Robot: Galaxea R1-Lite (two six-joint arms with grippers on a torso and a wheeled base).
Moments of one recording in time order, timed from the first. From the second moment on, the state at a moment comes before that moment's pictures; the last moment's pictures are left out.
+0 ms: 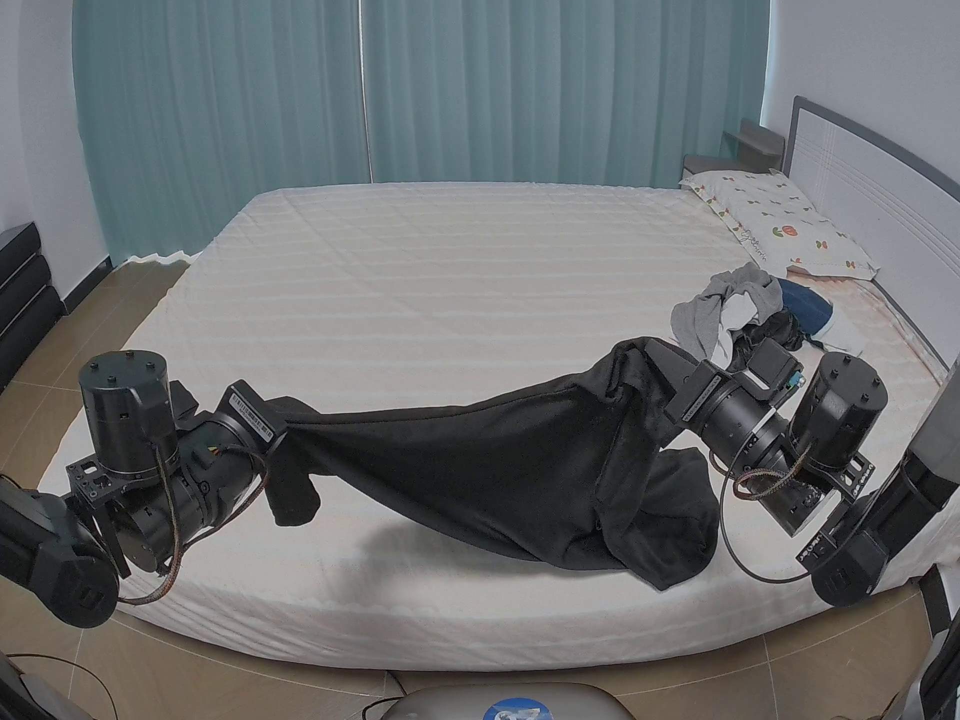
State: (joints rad) left arm -0.44 1.59 -0.46 -0.89 0.20 -0.94; right arm 0.55 1.92 -0.50 -1.55 -0.12 0.58
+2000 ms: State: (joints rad) left arm -0.34 1.86 -1.27 -0.25 0.19 -0.95; right arm 0.31 1.96 -1.54 -0.70 -0.16 0.46
